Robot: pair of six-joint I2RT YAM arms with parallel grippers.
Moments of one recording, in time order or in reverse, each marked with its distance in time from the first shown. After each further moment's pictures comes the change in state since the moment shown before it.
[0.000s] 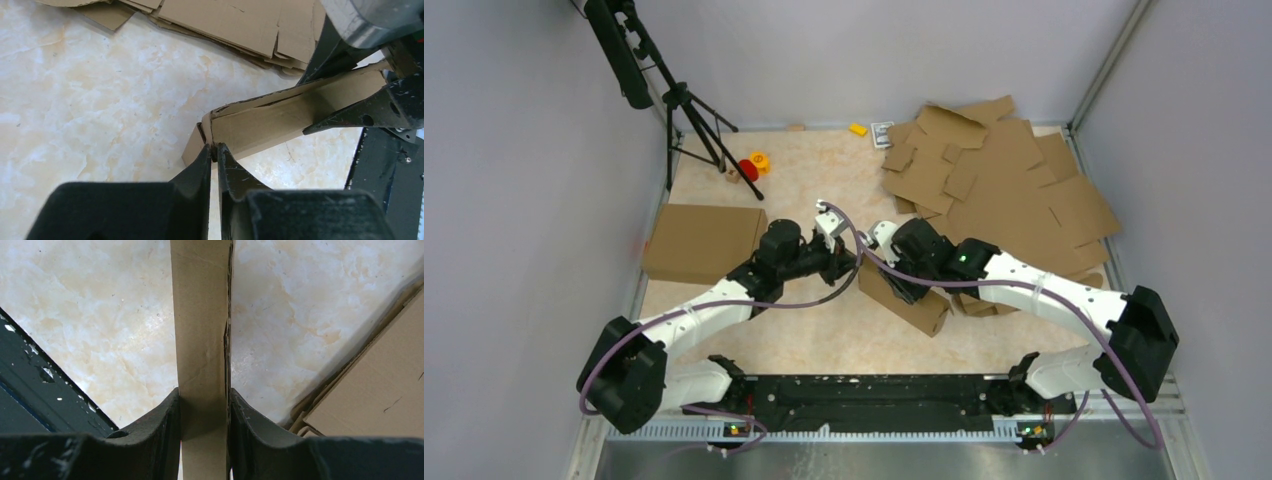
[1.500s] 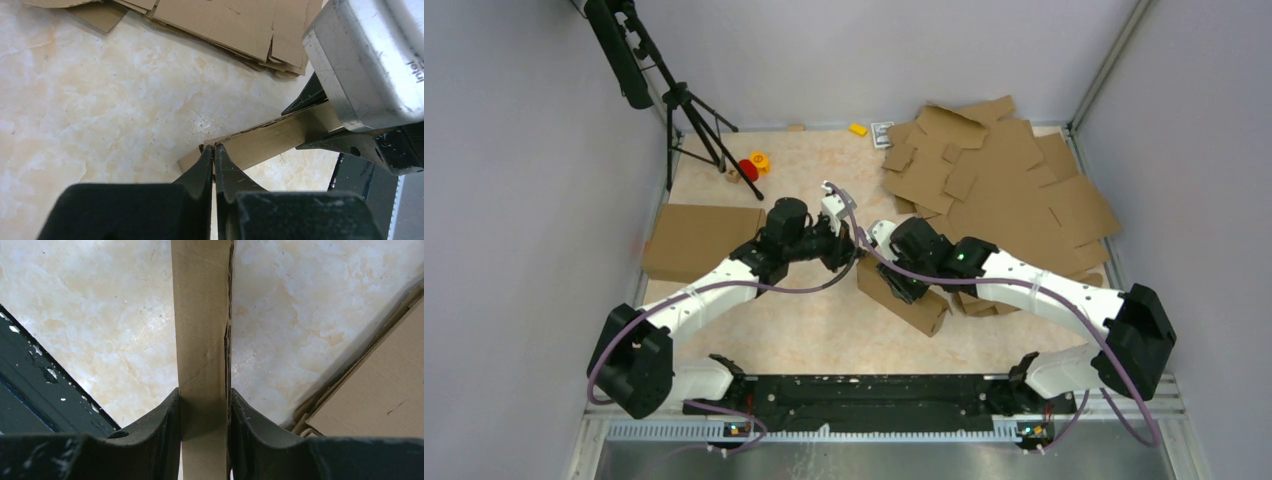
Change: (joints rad) left arm 0.030 0.085 0.182 -0.186 0.064 -0.002; right arm 0.000 0.013 0.010 0.001 -0.012 0.004
